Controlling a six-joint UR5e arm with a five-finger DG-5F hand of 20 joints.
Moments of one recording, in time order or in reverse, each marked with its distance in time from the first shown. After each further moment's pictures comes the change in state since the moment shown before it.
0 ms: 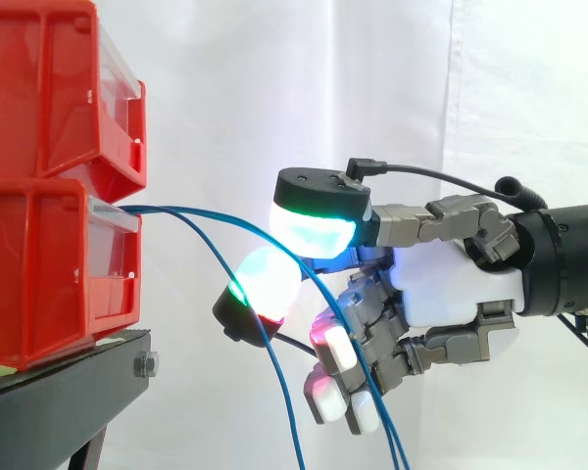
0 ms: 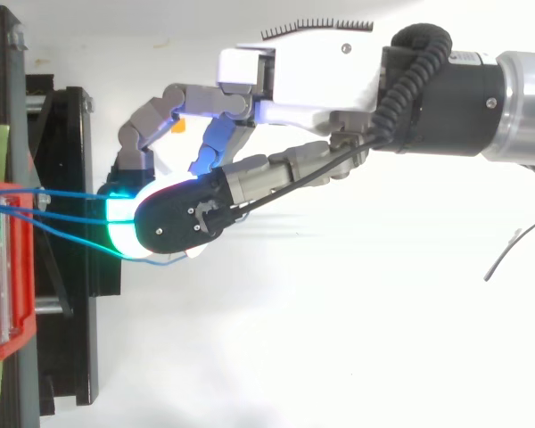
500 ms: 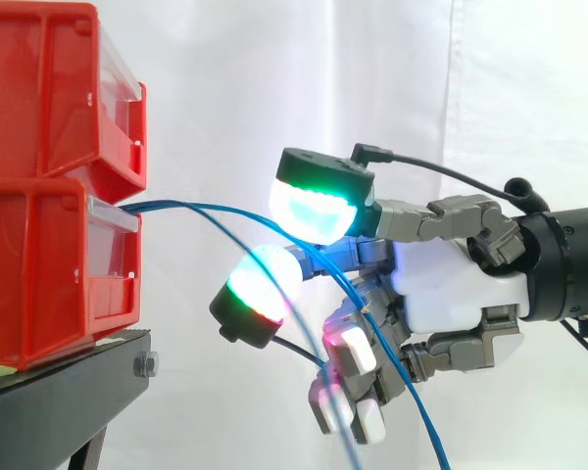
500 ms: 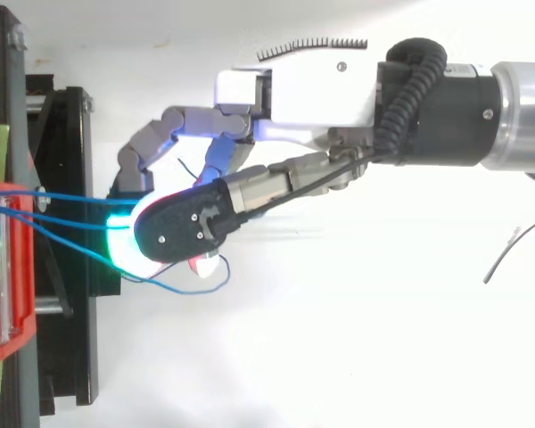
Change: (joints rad) arm 0.002 -0.003 0.000 -0.003 -0.022 0.016
